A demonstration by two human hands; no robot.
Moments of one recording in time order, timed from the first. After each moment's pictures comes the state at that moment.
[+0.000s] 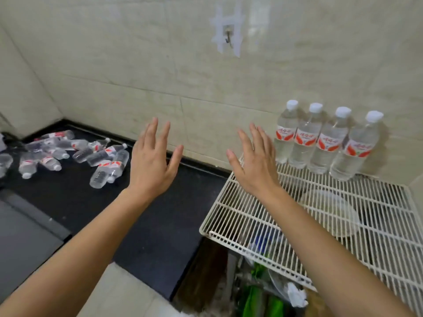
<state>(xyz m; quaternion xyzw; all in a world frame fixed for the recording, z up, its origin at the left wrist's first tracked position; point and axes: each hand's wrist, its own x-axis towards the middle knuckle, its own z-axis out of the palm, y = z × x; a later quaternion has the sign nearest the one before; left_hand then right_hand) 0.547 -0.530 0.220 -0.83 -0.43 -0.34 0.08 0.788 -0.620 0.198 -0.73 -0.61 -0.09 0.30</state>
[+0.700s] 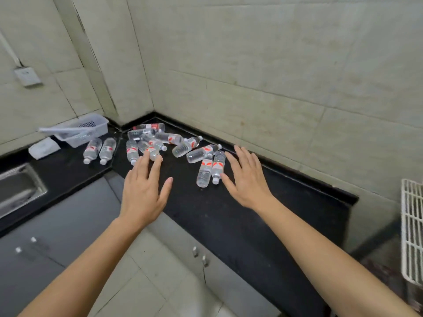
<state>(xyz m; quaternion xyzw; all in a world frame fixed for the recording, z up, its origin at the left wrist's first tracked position) 0.067 -0.397 0.167 -0.77 -0.57 -0.25 0.09 0.351 -0.400 0.156 -0.62 -0.75 -0.05 0.22</state>
